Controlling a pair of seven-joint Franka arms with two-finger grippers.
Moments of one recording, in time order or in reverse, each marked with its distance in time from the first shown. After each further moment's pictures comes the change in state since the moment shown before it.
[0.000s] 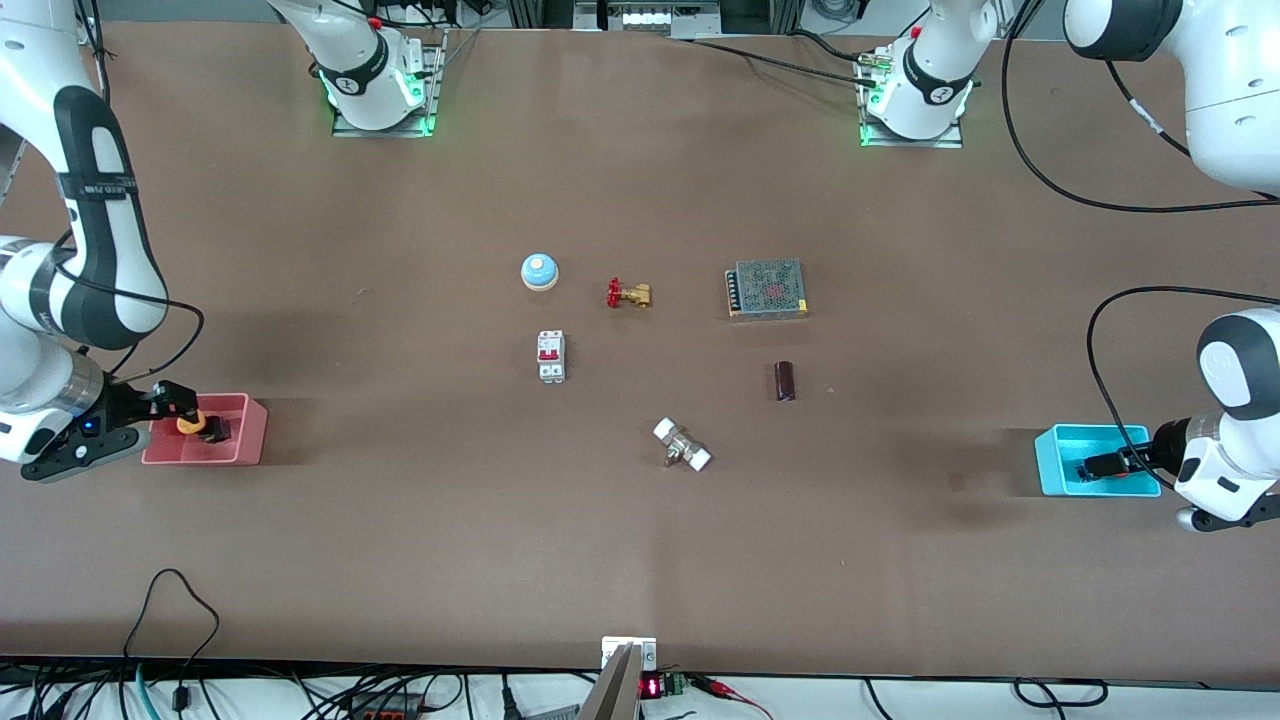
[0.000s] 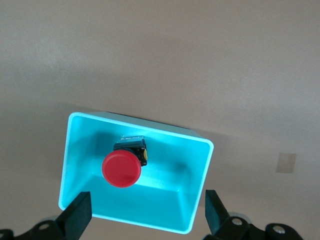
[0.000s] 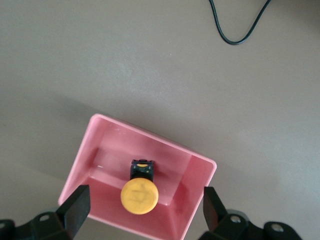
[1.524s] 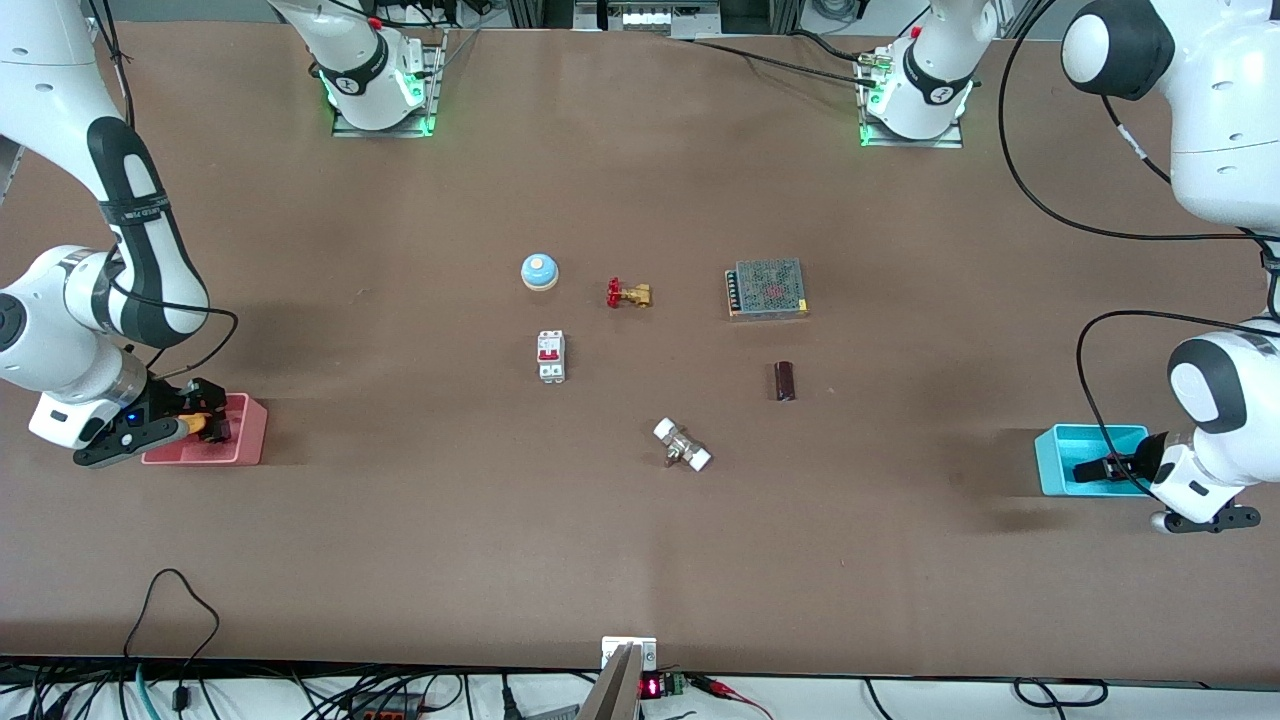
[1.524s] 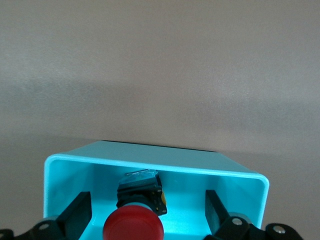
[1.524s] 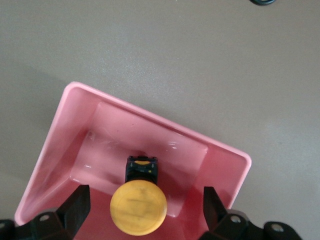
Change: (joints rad) left arm 0.031 0.112 0.000 0.001 -0.034 0.142 0.155; right arm -0.021 0.033 0.000 -0.132 0.000 0.184 -0.012
